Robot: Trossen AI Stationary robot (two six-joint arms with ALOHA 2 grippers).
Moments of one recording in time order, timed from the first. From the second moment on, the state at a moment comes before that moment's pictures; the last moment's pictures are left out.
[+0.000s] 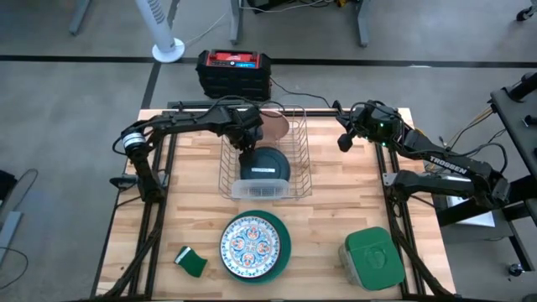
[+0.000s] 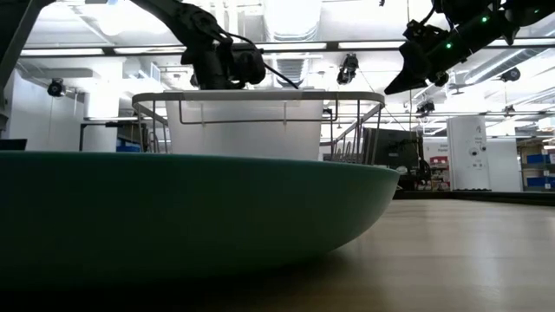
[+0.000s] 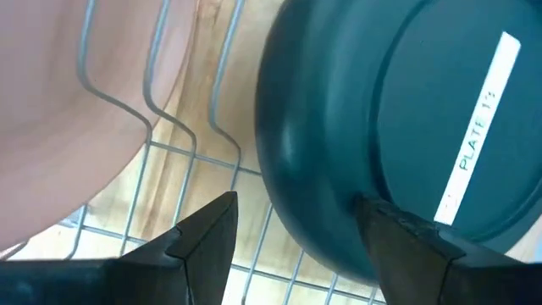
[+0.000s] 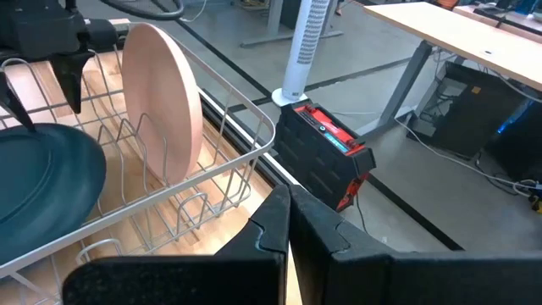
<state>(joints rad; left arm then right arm) 0.44 1.80 1.37 -0.84 0.08 0.10 -0.61 0.83 0.62 -0.16 0.11 -0.14</state>
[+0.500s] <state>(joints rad) 0.44 1.83 1.36 -0.84 0.09 0.13 -0.58 0.98 0.74 -0.14 -0.27 0.06</state>
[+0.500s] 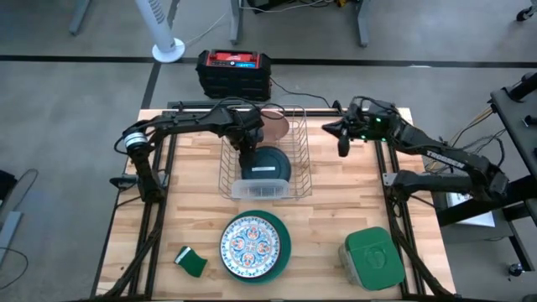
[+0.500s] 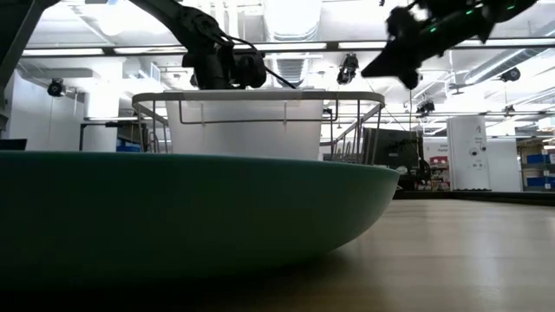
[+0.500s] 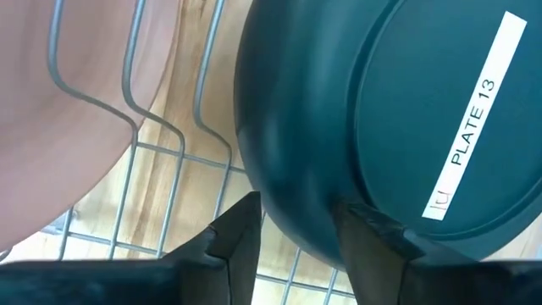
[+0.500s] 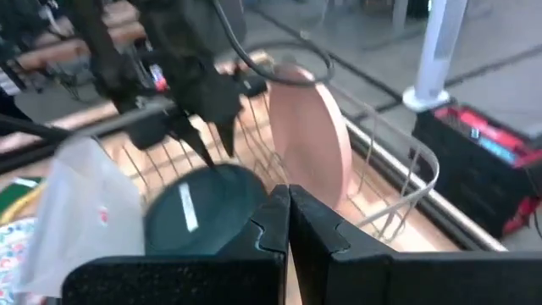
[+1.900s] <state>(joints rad) 0.44 1.83 1.36 -0.72 0.01 0.07 -0.45 1.67 1.17 -0.36 -0.31 -0.09</state>
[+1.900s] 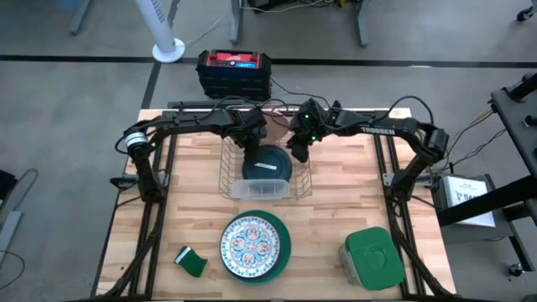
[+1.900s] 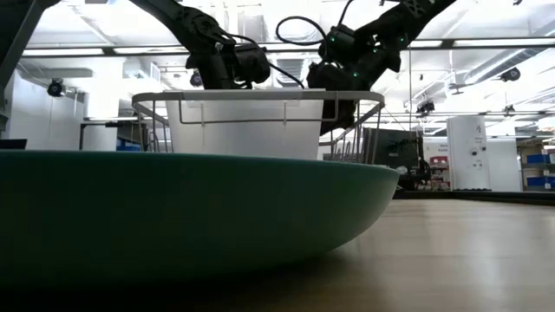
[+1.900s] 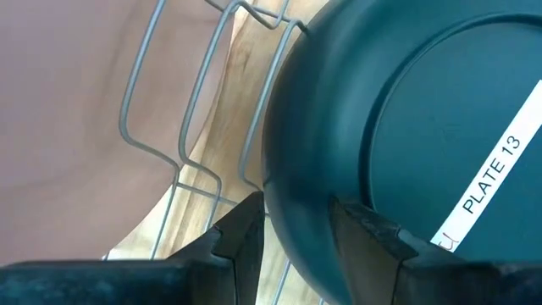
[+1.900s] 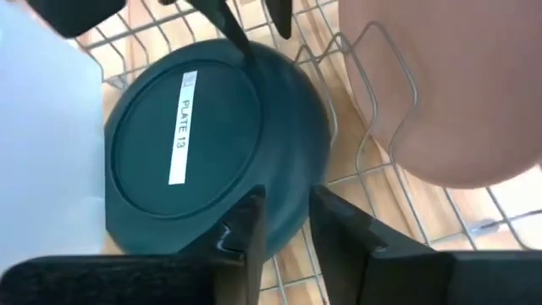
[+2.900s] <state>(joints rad) 0.43 1.72 1.31 -0.87 0.18 0.24 -0.40 1.77 1.17 -0.33 -0.26 -0.25</state>
